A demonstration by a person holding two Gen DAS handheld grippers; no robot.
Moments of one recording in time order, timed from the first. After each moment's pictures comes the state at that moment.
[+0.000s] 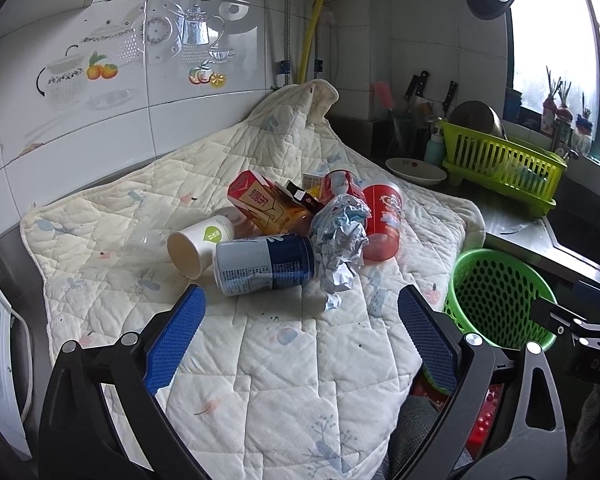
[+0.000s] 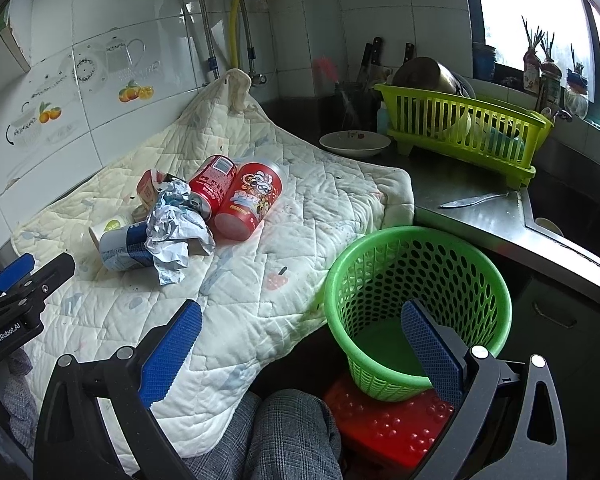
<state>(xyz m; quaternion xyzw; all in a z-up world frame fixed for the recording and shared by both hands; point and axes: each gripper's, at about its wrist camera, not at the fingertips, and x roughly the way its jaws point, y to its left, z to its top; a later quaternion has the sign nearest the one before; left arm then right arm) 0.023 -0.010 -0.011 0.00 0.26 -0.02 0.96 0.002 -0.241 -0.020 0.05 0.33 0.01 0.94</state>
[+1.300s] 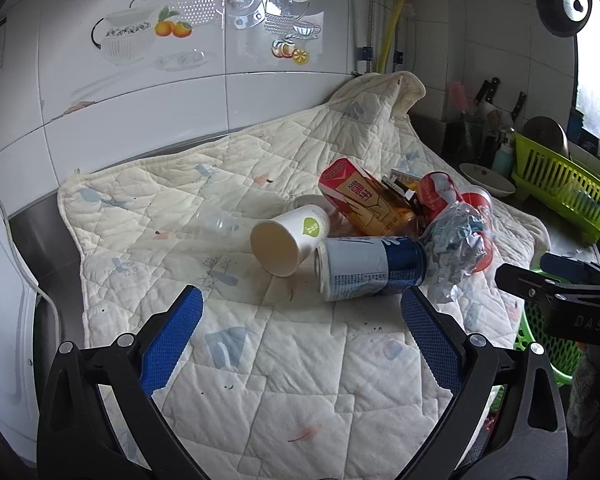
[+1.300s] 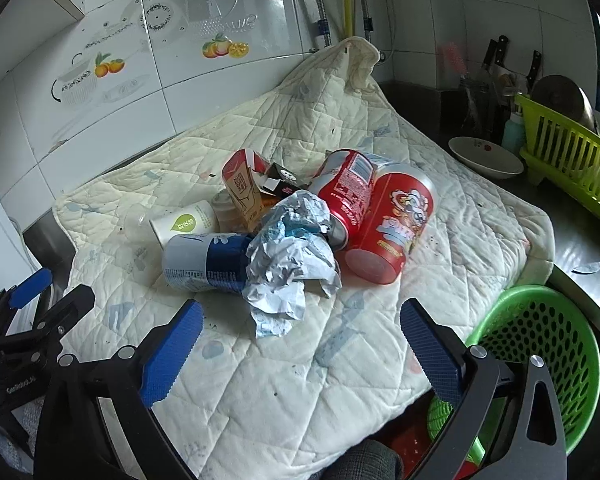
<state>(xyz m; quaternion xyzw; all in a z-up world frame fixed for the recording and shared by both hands) 0.057 0.077 -0.022 -0.03 0.29 0.07 0.95 0.127 -0.129 -0.026 0.02 0.37 0.17 0.91</state>
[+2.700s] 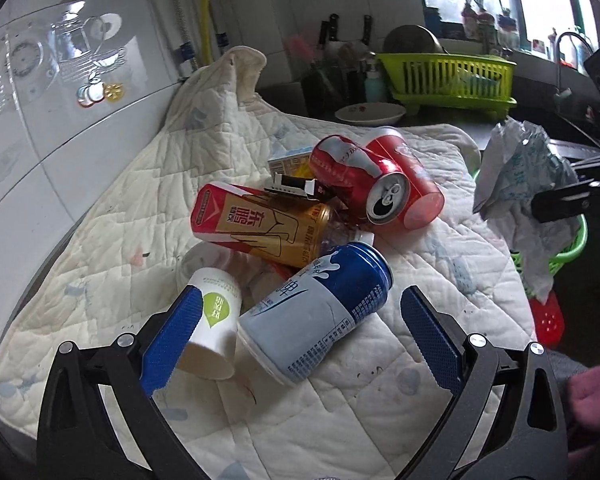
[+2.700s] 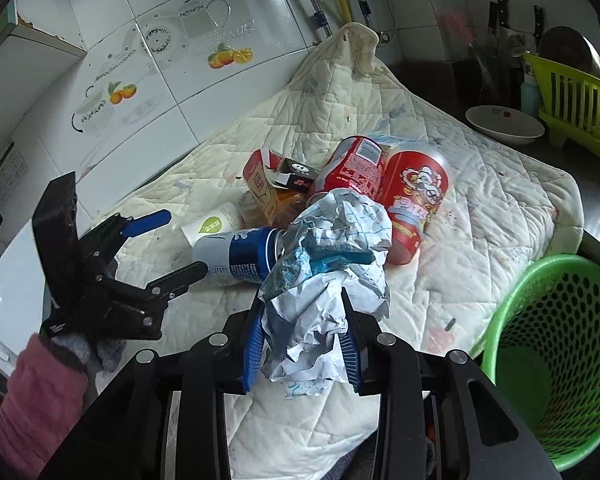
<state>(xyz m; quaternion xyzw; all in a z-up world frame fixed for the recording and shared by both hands) 0.158 0.046 -0.041 0.19 0.29 -0.20 0.92 0.107 -0.182 -0.020 0.10 0.38 0.22 0.89</state>
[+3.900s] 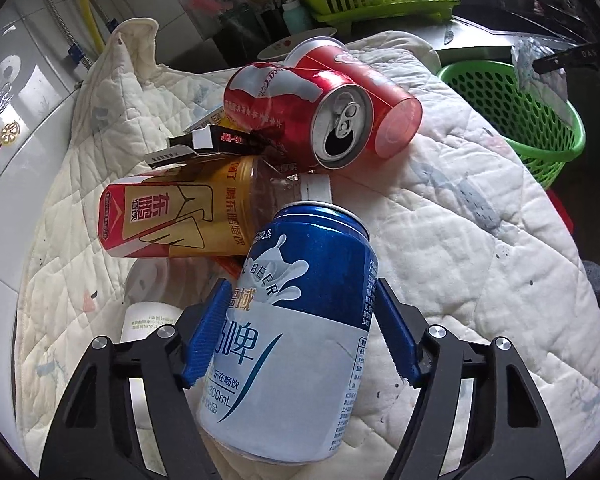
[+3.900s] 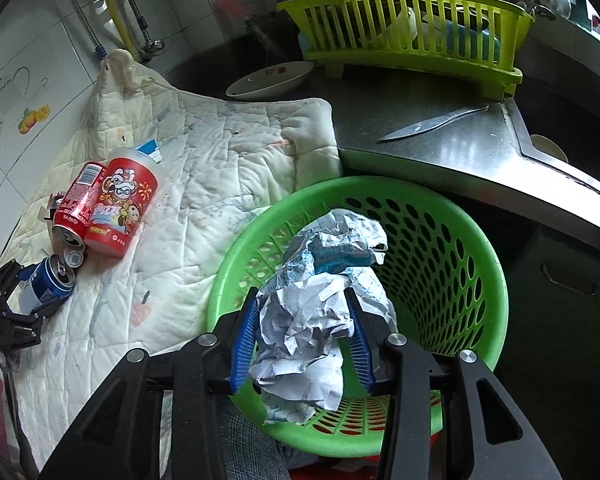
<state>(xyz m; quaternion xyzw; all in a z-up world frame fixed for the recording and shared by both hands) 0.201 0.005 -0.089 0.31 0.36 -0.27 0.84 0.098 -0.377 -0.080 0.15 0.43 -0.04 0.89</state>
